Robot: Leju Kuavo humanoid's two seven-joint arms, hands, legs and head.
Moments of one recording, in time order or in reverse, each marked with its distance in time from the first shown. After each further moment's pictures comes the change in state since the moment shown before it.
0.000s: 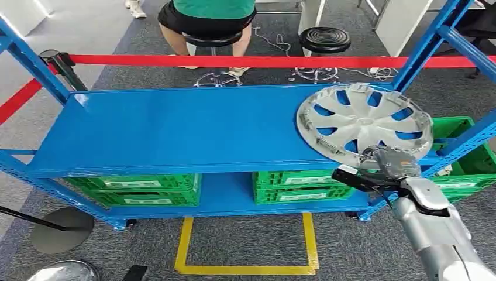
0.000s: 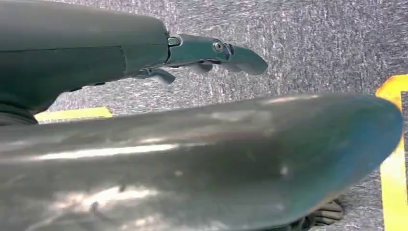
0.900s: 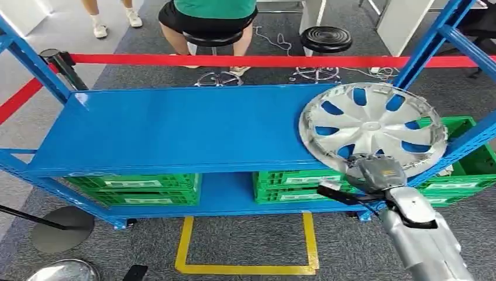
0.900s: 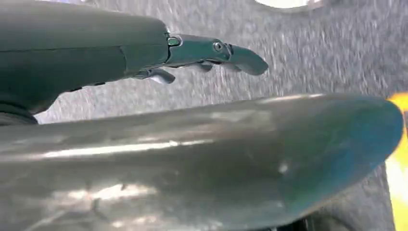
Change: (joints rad) left arm 0.005 0.004 -0.022 0.001 -0.050 0.089 -0.005; right arm 0.151 0.079 0.041 -0.232 0.152 -0.104 -0.047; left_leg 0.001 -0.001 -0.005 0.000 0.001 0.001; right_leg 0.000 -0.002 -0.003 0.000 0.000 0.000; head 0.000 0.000
